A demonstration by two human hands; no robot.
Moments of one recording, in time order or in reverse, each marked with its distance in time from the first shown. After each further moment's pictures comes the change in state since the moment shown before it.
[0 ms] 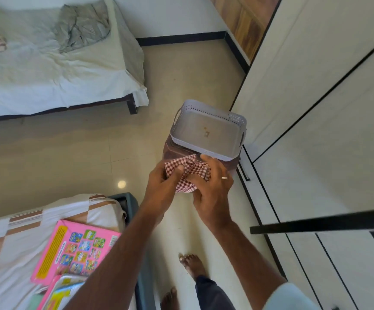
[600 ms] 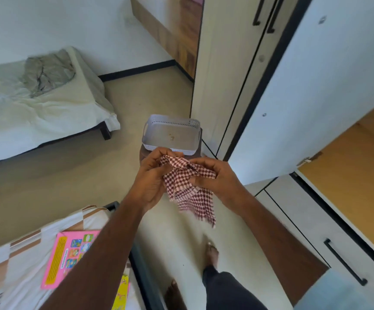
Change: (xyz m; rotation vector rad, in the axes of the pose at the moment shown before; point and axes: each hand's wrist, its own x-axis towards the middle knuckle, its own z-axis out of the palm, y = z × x) left_hand -0.153 0.093 0.021 -0.355 -0.482 0.031; right_hand -0.051 -0.082 -0.238 0.934 -0.320 0.594
